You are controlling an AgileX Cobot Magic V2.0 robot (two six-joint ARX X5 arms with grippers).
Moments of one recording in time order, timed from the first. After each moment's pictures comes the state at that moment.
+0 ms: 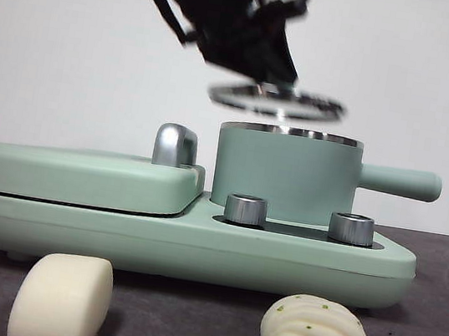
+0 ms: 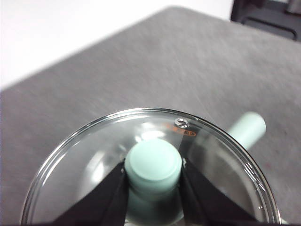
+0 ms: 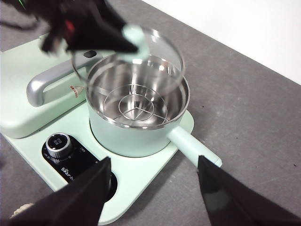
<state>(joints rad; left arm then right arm) -0.66 1.65 1.28 0.03 0.15 0.10 0.27 0.71 0.89 -0.64 -0.28 -0.28</state>
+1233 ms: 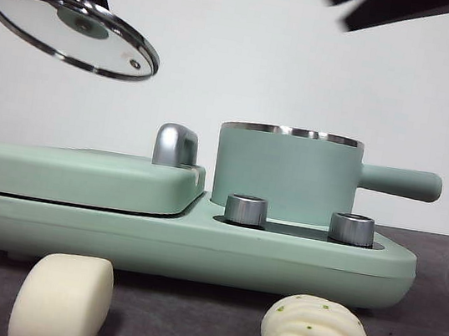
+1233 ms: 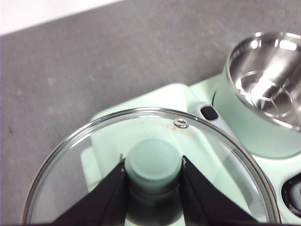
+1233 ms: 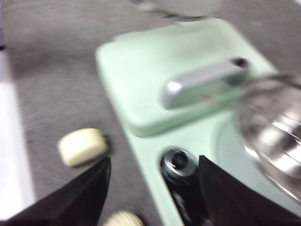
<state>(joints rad) -0.42 1.14 1.09 -0.50 0.00 0.05 0.73 0.99 0.89 -0.51 -0.31 -0.28</state>
